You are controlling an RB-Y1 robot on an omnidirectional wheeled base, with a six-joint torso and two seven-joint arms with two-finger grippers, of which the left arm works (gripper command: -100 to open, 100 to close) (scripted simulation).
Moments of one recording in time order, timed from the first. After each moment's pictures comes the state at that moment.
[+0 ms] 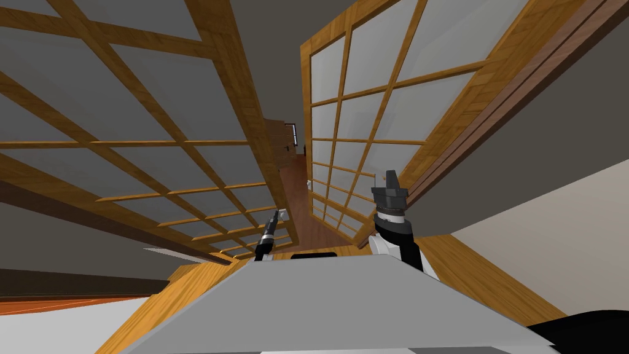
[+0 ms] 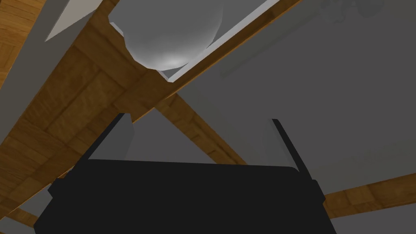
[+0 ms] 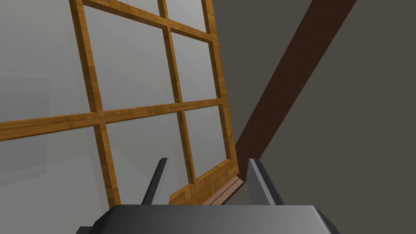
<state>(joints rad) 0.03 0.06 0.28 -0.81 -0.20 -0.92 -0.53</state>
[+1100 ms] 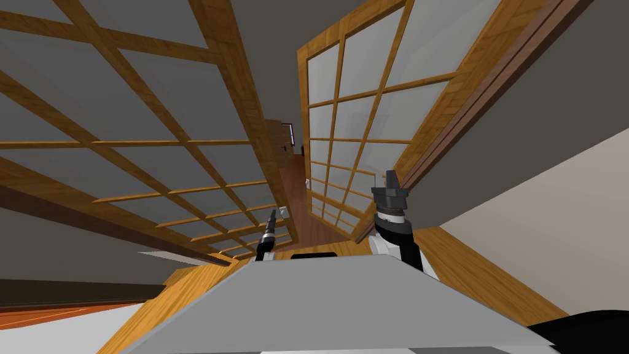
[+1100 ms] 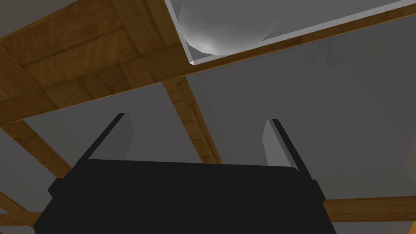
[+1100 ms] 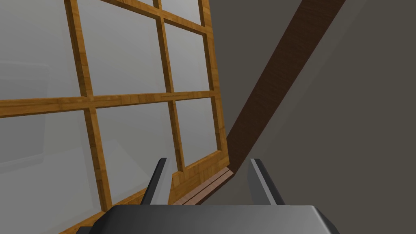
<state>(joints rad) 0.02 0.06 0.22 -0.79 -0.07 -0.92 -0.25</state>
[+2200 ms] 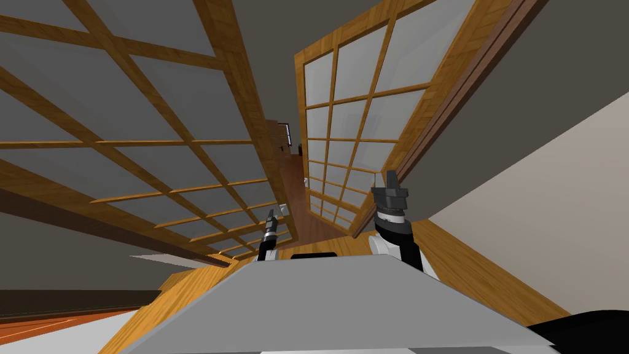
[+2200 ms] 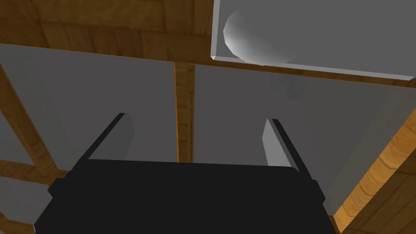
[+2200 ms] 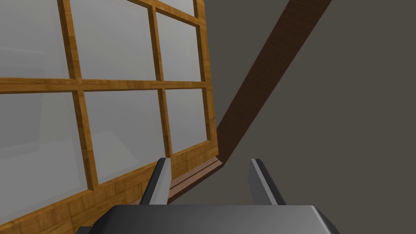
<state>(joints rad) 0.00 0.06 0.16 -0.77 0.09 -0.92 0.02</state>
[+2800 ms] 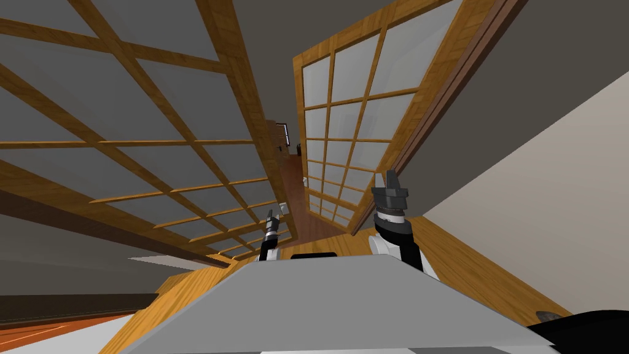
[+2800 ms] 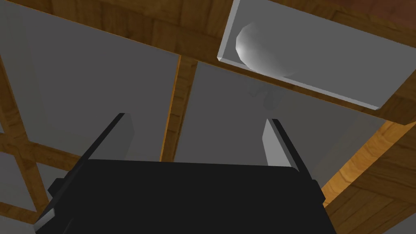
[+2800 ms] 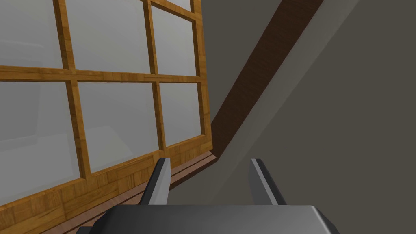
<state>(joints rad) -0.01 0.06 0.12 -0.76 0.17 -0.92 0.17</state>
